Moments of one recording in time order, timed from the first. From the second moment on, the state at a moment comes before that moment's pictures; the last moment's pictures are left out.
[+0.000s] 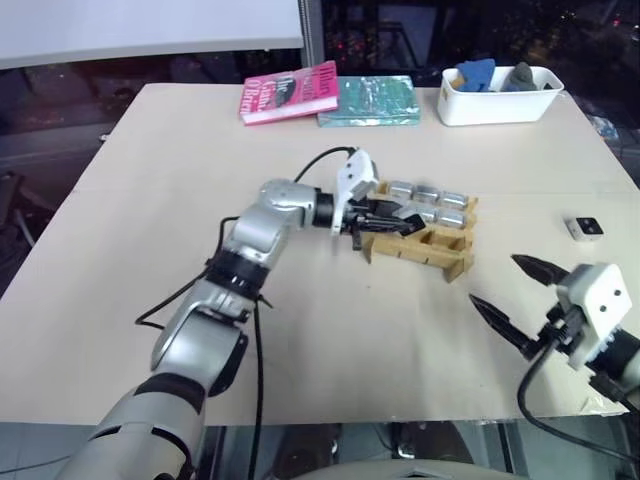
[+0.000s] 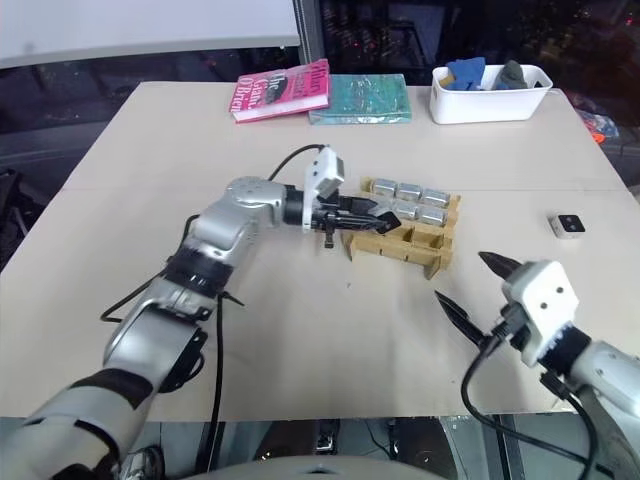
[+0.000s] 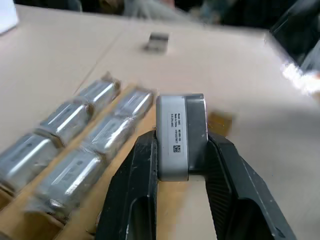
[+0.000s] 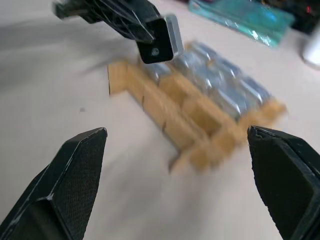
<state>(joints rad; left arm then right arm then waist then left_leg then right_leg) -0.99 0.35 -0.37 0.57 -0.29 0.17 -1.19 0.42 -0.58 -0.44 -0.93 0.53 0.52 0.62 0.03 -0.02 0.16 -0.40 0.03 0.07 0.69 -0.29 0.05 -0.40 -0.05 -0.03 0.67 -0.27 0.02</state>
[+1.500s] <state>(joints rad) -0.73 0.29 -0.08 -0.02 -0.35 0.58 -1.10 -0.24 -0.52 -0.30 -0.33 0.31 0.88 0.04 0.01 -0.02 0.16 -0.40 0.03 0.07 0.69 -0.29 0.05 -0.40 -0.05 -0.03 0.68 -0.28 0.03</state>
